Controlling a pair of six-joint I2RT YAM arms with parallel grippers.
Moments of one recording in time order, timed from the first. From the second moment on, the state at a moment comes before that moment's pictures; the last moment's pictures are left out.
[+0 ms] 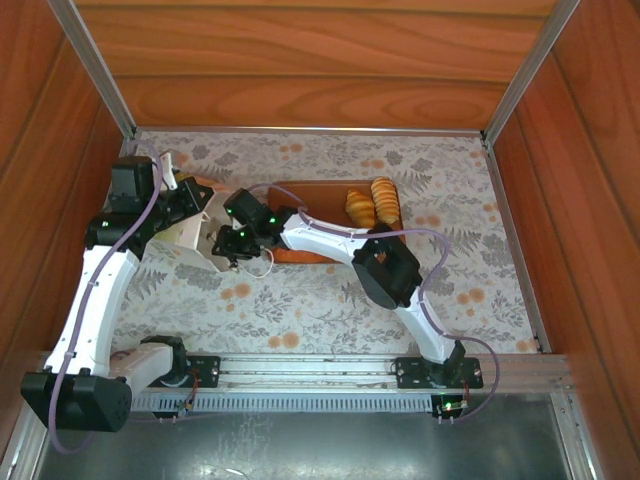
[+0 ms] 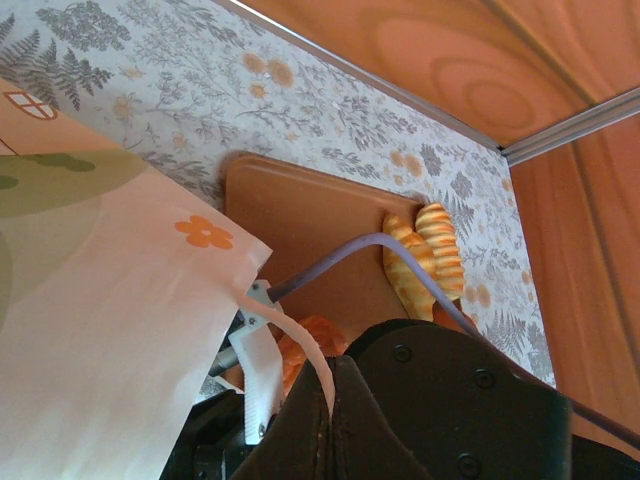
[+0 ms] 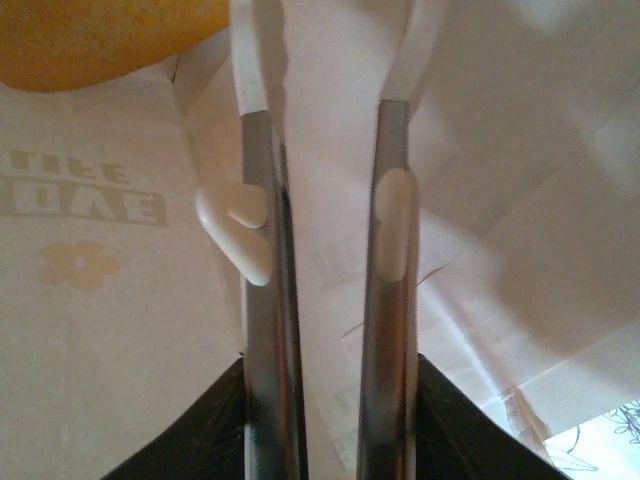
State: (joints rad) left arm -0.07 1.05 1.10 -0.66 0.47 -0.53; right arm 1.04 2.27 1.83 -0.42 -0.37 0.92
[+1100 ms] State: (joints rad) left arm -0.07 1.02 1.08 -0.66 0.37 -0.53; right arm 1.16 2.13 1.89 -0.92 0.04 0.47
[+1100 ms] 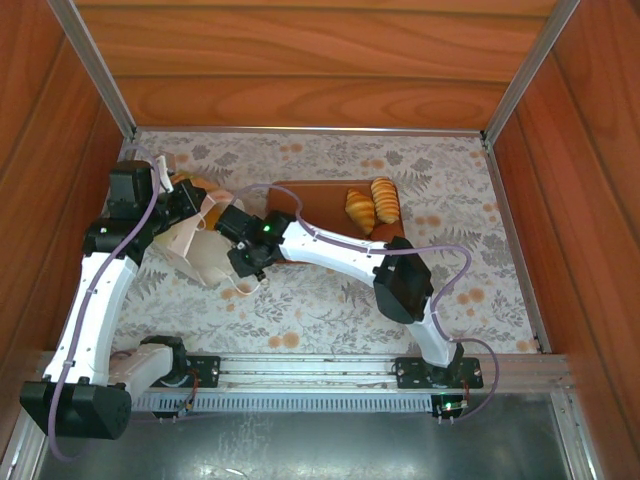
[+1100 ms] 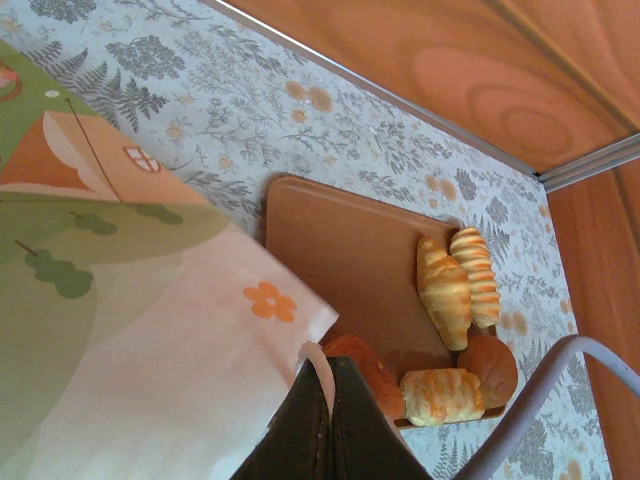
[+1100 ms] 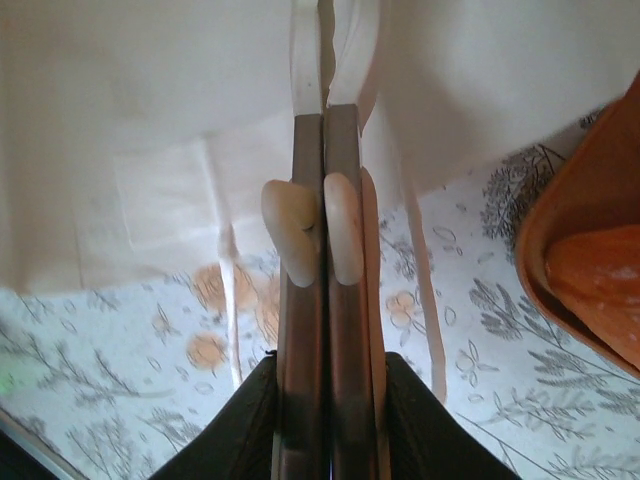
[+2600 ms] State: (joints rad) left arm -0.07 1.03 1.08 -0.66 0.38 -0.53; right arm 1.03 2.20 1.88 -0.55 -0.37 0.73
